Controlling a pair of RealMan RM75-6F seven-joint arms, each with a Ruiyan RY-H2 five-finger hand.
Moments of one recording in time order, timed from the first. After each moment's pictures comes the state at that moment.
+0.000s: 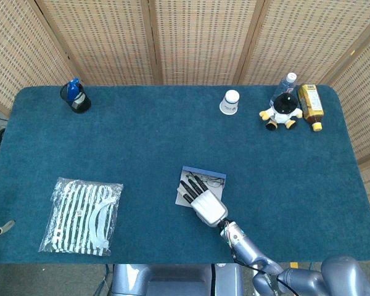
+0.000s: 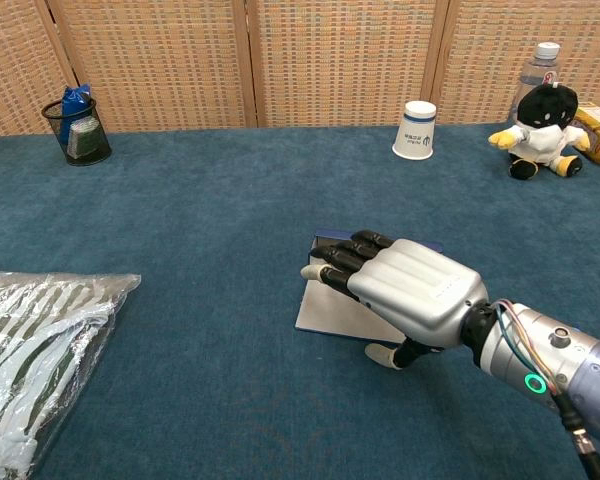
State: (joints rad) left arm -0.06 -0.86 -0.03 -1.86 1.33 1.35 -0.12; right arm 0.65 -1.86 0.02 -1.23 -1.47 1.07 -0.55
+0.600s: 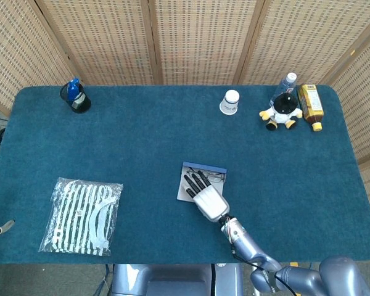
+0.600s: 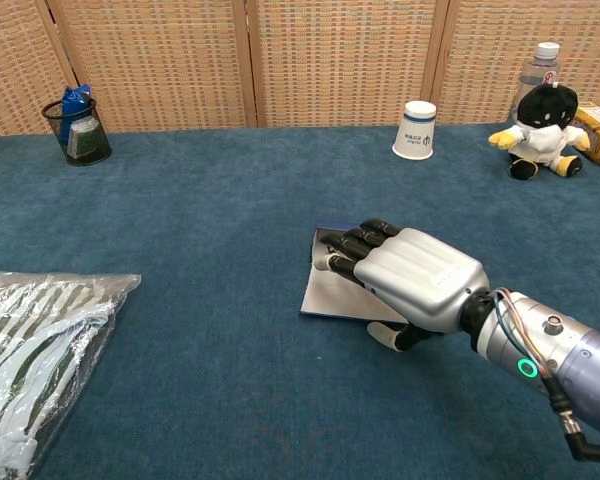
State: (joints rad) left arm -0.06 -0.86 -0.03 -1.86 1.33 1.35 -0.12; right arm 0.65 -1.88 0.06 -1.18 -1.46 1.07 -0.57
